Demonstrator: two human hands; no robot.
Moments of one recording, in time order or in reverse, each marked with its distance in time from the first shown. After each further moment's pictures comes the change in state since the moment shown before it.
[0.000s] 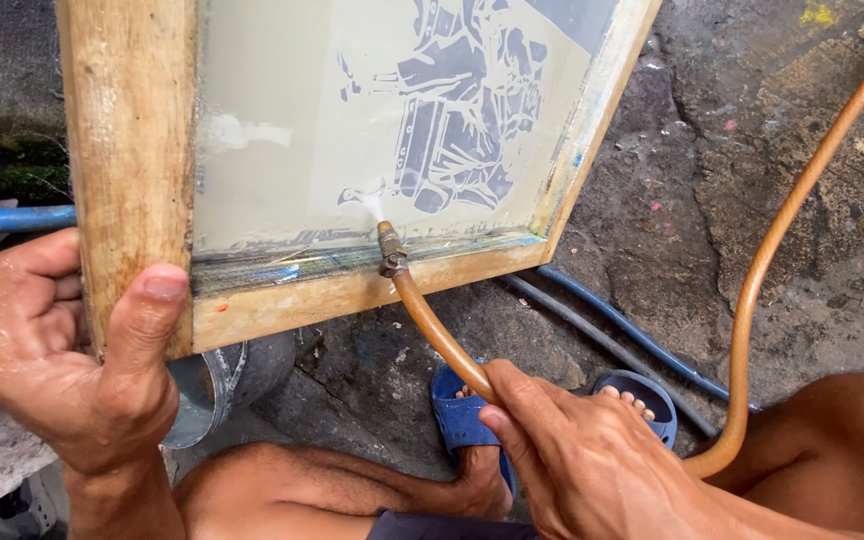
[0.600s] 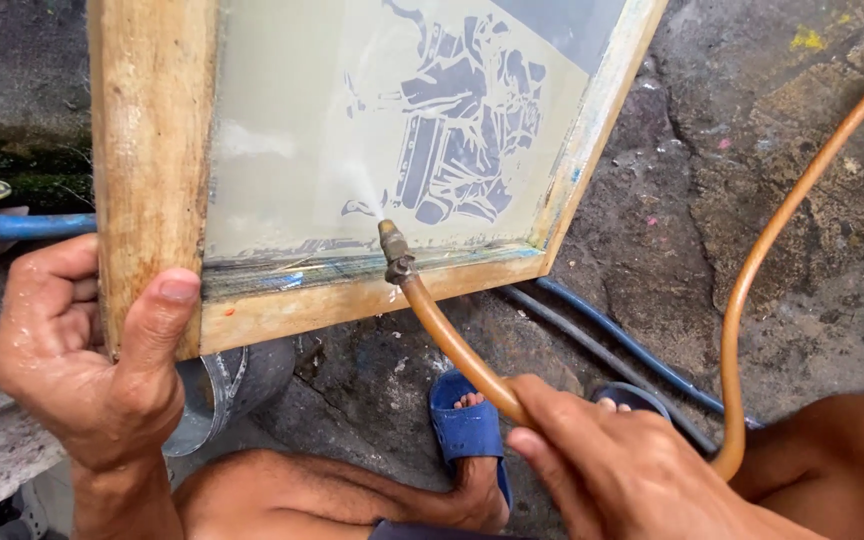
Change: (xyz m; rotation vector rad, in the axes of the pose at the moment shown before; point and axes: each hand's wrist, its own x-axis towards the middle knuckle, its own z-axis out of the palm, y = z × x) left_hand 0.003 0.002 0.000 0.015 -0.018 0.015; right_hand -0.007 -0.001 -0.034 0.123 0.197 -0.196
